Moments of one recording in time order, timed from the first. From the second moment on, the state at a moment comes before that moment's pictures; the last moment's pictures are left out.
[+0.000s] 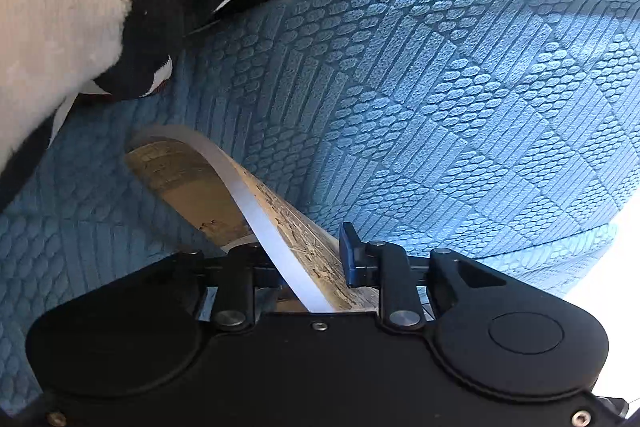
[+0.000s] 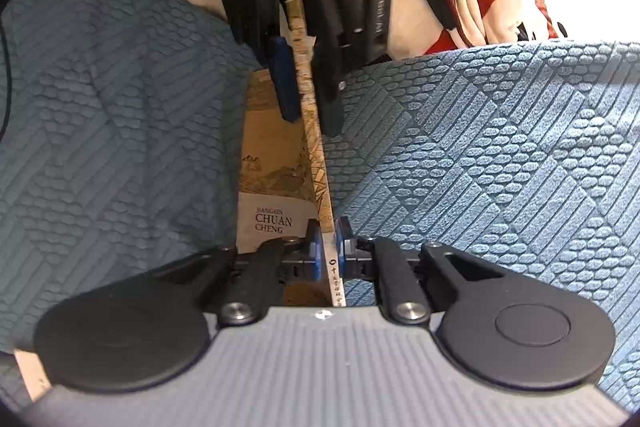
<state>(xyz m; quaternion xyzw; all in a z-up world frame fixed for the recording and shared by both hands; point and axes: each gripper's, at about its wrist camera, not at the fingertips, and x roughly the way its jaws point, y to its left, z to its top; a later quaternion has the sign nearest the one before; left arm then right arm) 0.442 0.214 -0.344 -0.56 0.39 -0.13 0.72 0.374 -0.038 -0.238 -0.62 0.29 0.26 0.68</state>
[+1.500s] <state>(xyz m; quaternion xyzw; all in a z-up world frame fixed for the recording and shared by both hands) 0.435 0.209 -0.340 -0.58 0.39 -0.14 0.70 0.427 -0.119 -0.237 0.42 0.42 -0.06 0.80</state>
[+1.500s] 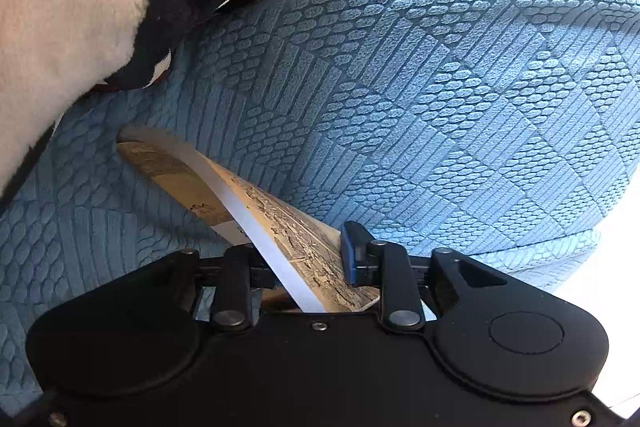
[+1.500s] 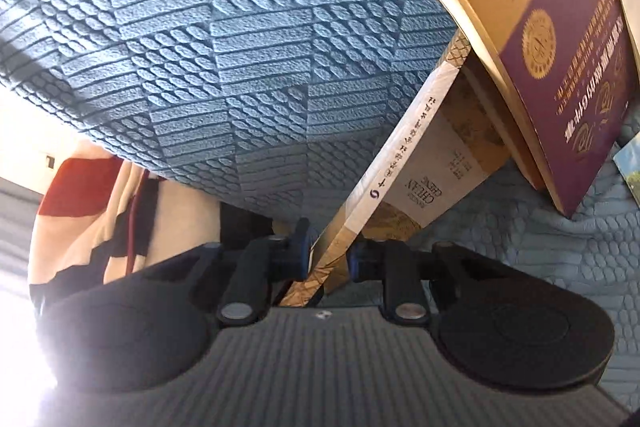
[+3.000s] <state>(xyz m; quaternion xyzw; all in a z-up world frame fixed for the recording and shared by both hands) 0.305 0.132 -0.360 -0.78 0.32 -0.22 0.49 0.298 -0.164 -0.058 0.34 0.41 0.08 0.84</state>
